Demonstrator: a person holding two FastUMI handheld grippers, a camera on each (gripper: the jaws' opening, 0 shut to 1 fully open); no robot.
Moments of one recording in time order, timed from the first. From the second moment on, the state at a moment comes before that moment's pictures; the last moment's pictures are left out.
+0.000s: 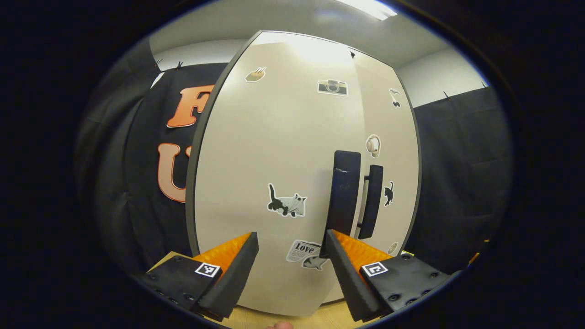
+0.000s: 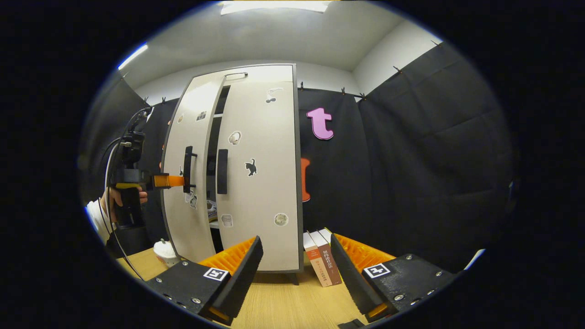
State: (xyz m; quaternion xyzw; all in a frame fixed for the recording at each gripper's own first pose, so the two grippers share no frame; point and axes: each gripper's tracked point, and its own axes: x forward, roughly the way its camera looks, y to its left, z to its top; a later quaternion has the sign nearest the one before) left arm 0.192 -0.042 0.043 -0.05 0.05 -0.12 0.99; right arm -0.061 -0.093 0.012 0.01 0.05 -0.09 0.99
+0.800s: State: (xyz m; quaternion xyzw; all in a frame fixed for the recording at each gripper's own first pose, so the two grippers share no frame) left arm 0.211 -0.055 0.041 -0.04 0.05 -0.12 0.99; right arm -0.049 -0.095 0.012 0.01 0.04 -0.09 0.99
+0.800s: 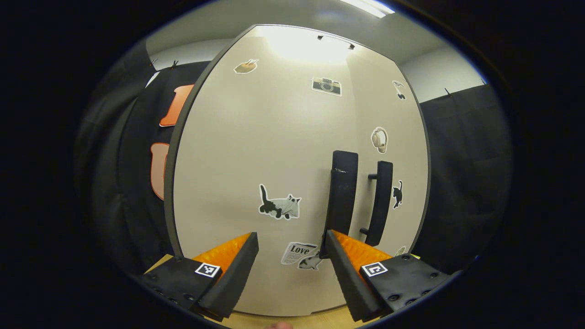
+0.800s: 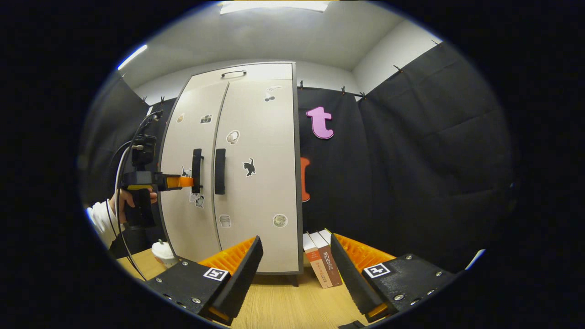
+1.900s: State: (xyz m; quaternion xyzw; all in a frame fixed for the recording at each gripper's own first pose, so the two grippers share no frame) left arm 0.010 -0.023 0.056 -0.03 0.01 -0.10 0.99; right arm -0.052 -0.048 0.009 0.03 0.04 -0.02 1.00
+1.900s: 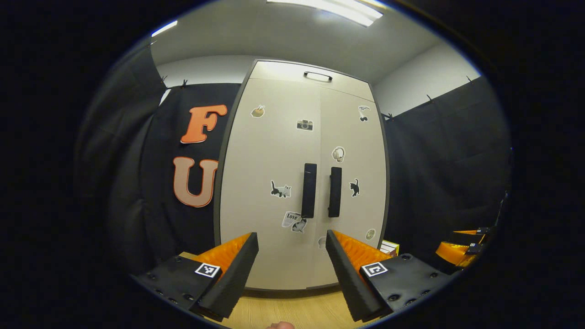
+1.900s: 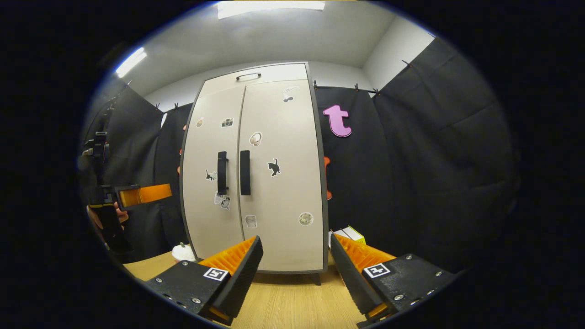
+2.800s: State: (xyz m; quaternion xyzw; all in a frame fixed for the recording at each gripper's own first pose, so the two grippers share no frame) left arm -0.033 0.003 0.019 -0.04 0.03 -0.04 1.00; right arm -0.050 -0.048 0.007 0.06 0.03 -0.03 1.00
